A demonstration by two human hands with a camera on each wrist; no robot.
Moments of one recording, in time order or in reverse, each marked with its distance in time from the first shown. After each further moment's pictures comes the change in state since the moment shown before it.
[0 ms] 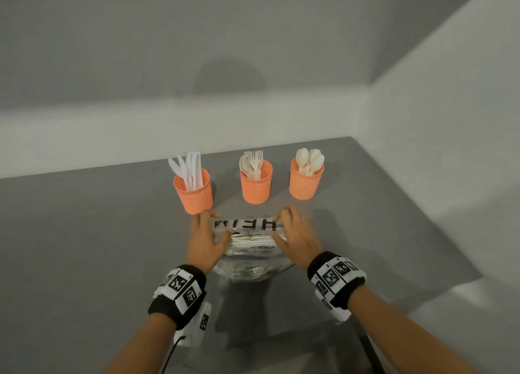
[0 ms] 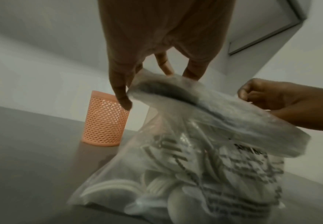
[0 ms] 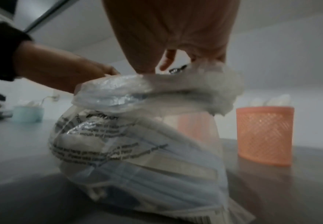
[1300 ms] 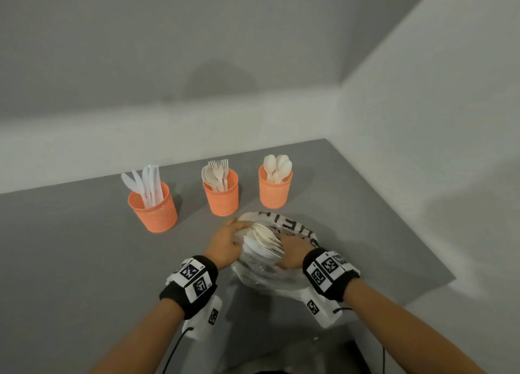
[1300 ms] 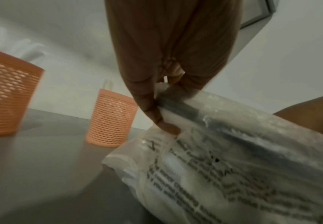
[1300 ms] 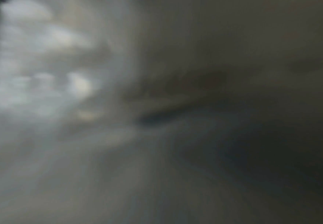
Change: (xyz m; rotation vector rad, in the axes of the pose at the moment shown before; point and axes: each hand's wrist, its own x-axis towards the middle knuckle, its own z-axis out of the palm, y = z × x) left_hand 0.037 0.065 0.087 0.044 -0.501 0.044; right_hand 0.010 0.076 -0.028 -0.009 -0.613 0.284
